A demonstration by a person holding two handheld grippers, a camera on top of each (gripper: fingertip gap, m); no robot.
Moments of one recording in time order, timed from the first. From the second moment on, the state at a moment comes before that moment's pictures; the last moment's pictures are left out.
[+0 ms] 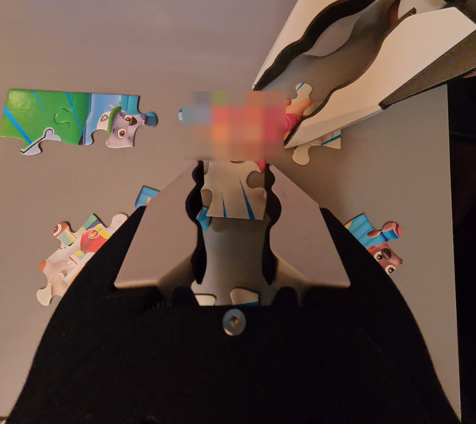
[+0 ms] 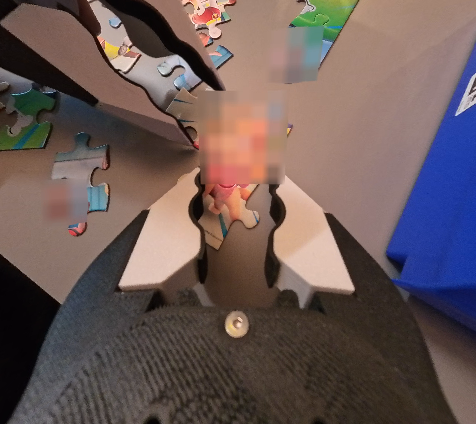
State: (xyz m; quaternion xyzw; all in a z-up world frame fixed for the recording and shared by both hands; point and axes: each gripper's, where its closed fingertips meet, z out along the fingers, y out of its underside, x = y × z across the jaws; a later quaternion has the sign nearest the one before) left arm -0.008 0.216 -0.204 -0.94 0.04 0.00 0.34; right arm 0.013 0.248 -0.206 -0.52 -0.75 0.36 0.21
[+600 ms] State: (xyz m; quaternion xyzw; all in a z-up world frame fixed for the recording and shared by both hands) left arm -0.005 0.218 -0.211 -0.94 0.05 -0.01 0.33; right arm 0.014 0.248 -0.207 -0.52 -0.75 0.36 0.21
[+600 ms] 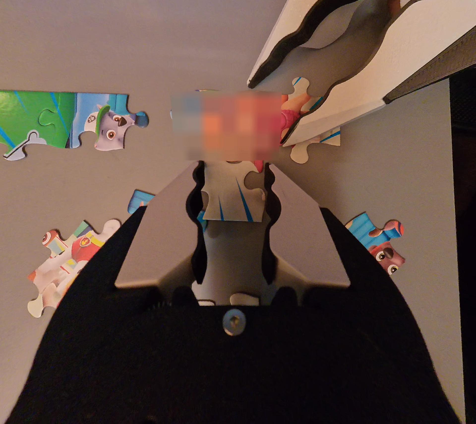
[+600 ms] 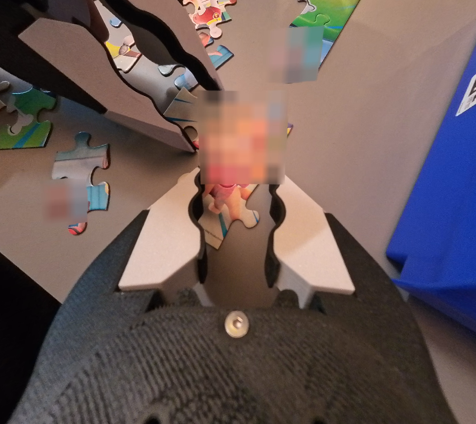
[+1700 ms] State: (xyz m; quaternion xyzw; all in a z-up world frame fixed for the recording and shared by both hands) left arm -0.028 0.218 -0.174 -0.92 0.00 -0.02 0.38; right arm 0.016 0.250 -0.206 -0.52 -0.75 0.36 0.20
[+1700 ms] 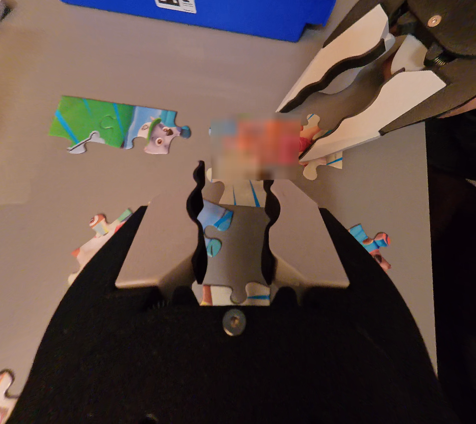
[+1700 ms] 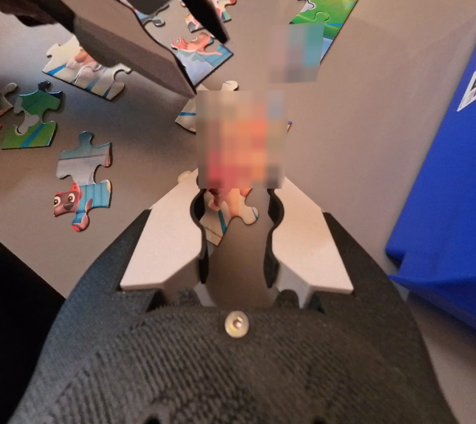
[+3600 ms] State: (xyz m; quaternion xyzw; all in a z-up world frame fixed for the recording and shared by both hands) left arm -0.013 0.211 -0.211 -0.94 -0.02 -0.01 0.34; right arm 0.014 0.252 -0.206 -0.52 -0.74 0.36 0.21
